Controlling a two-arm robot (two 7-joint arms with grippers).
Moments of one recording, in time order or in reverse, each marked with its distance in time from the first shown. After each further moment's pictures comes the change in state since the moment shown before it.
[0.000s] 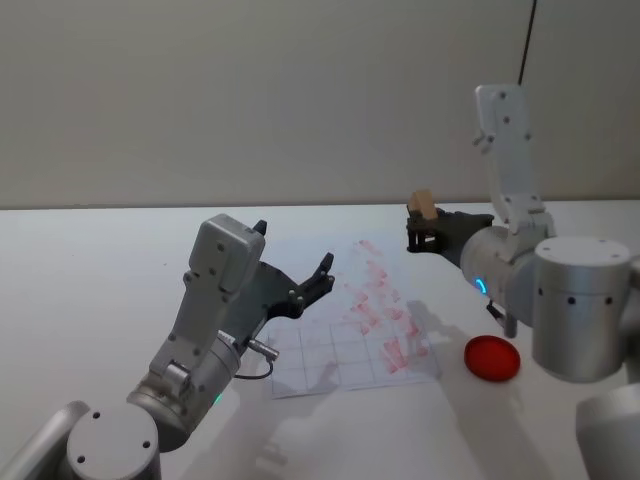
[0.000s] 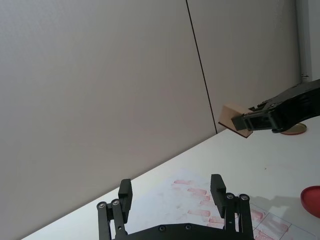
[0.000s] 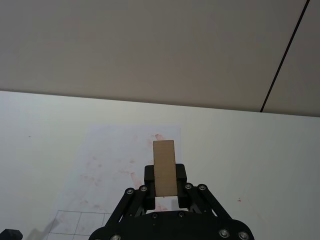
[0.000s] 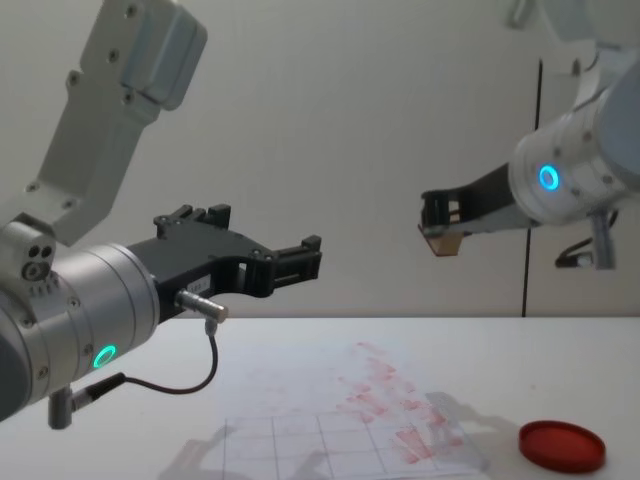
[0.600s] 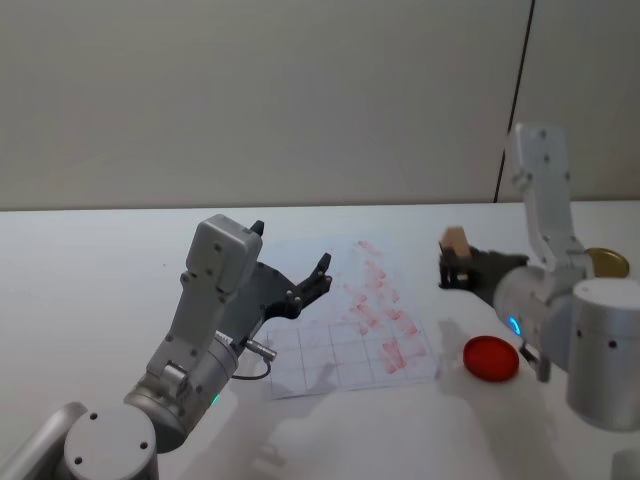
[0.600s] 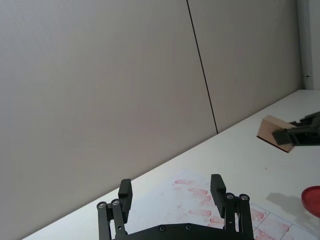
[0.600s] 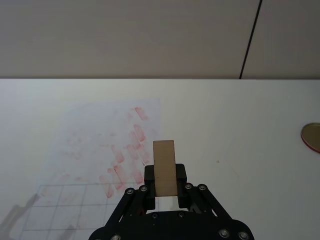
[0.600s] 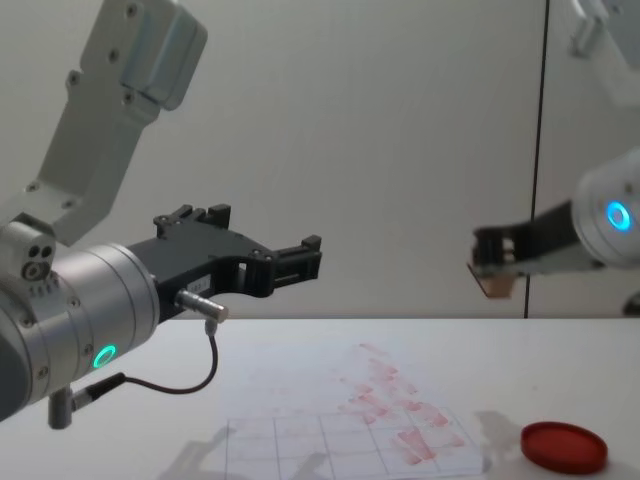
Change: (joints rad) left arm 0.000 0.000 0.000 0.000 0.000 0.000 0.000; right arm -0.112 0.023 0.033 -0.108 0.041 0.050 -0.053
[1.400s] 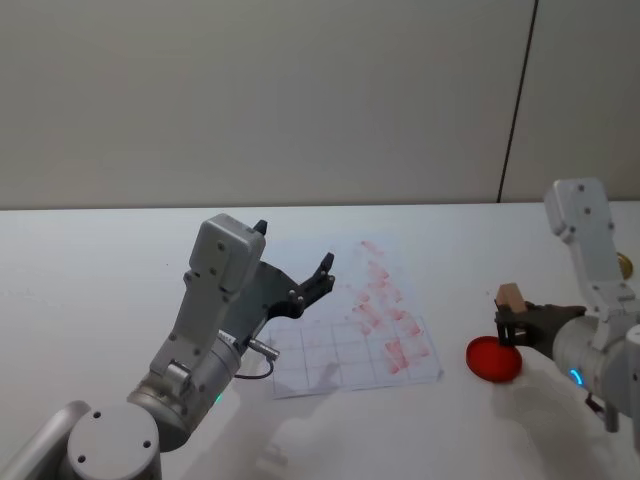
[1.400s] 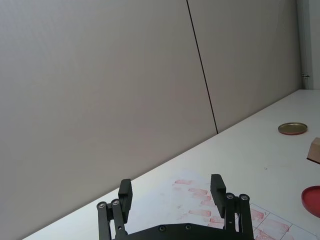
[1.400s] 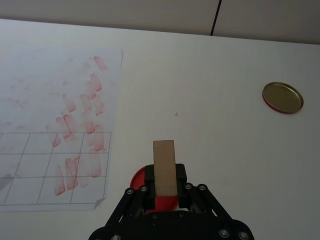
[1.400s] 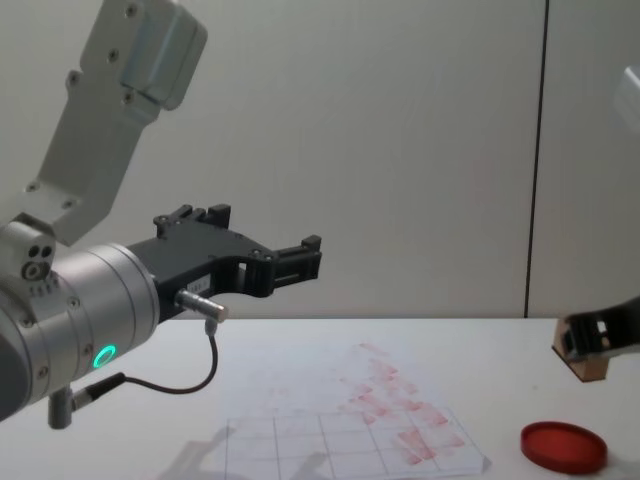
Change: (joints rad) left arm 0.000 0.000 0.000 0.000 0.000 0.000 0.000; right arm -0.090 0.094 0.038 -0.064 -0.076 0.098 0.074
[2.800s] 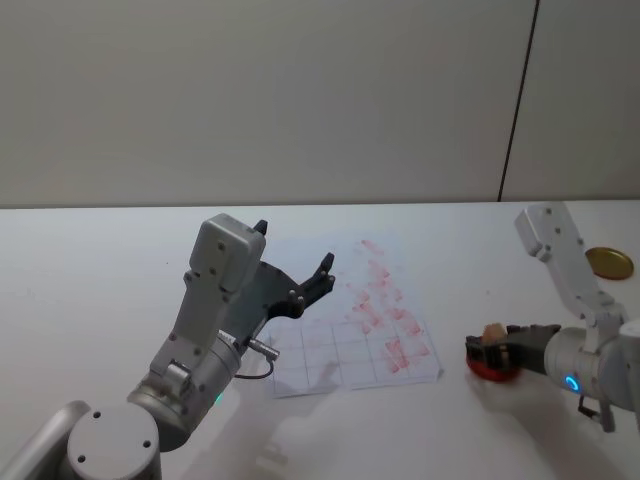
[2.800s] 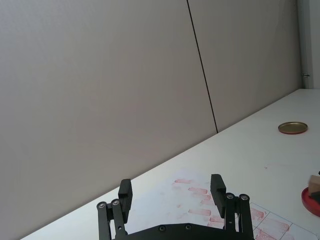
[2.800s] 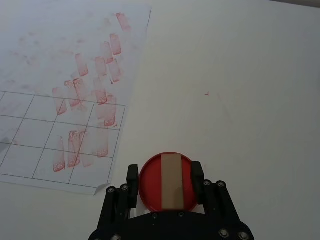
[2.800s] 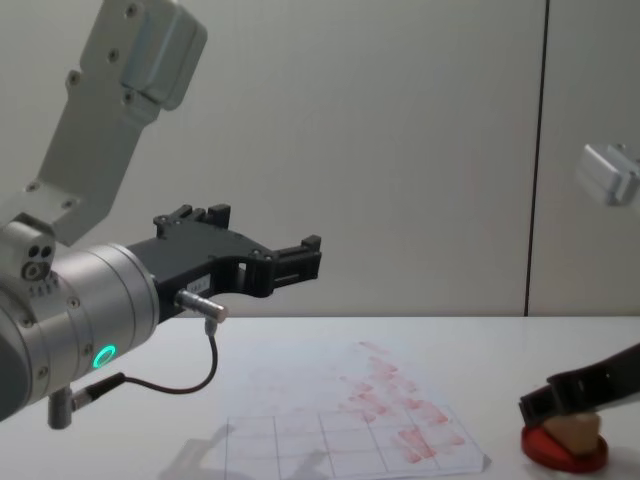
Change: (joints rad) left arm 0.000 0.000 0.000 0.000 0.000 0.000 0.000; right arm 0.079 0.064 0.004 0.170 -0.075 0.004 0.264
